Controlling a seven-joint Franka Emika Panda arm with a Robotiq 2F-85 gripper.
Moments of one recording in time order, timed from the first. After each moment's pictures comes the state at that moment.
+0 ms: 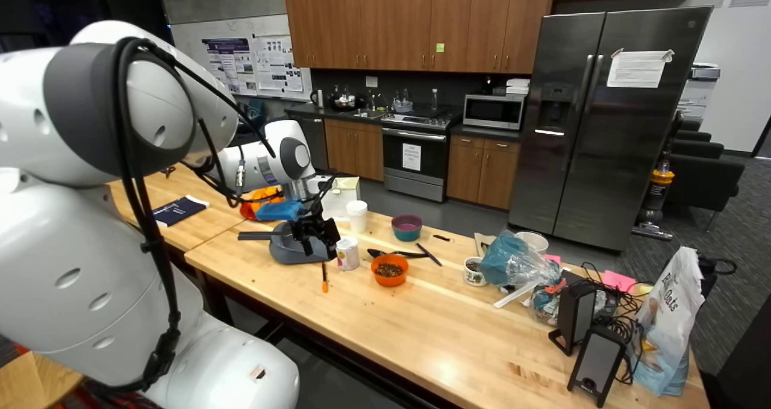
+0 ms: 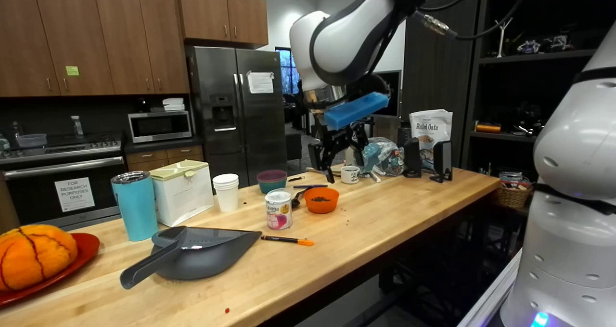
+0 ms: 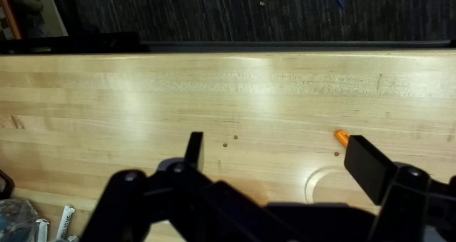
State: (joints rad) arm 0.04 -0.32 0.36 -2.49 -0.11 2.04 0.56
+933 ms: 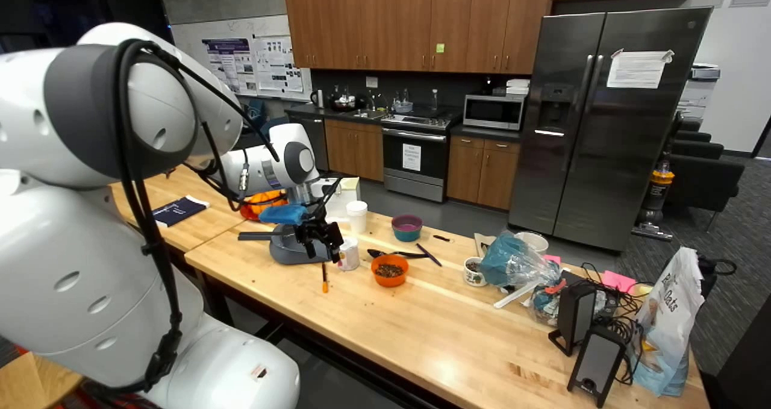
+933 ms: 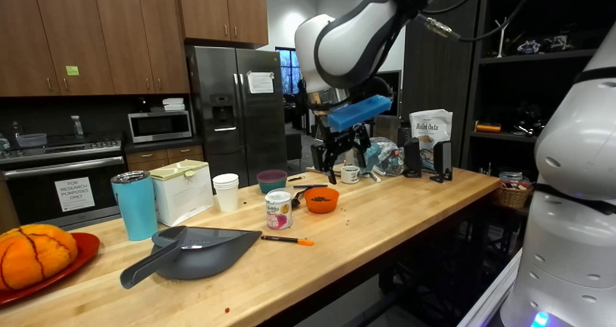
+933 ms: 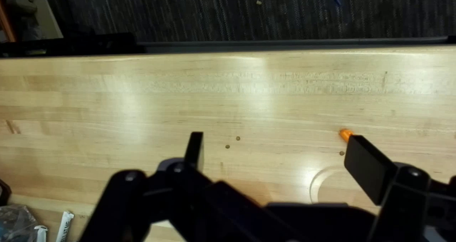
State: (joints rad) arm 0.06 -0.32 0.32 -2.52 -0.11 2.07 0.56
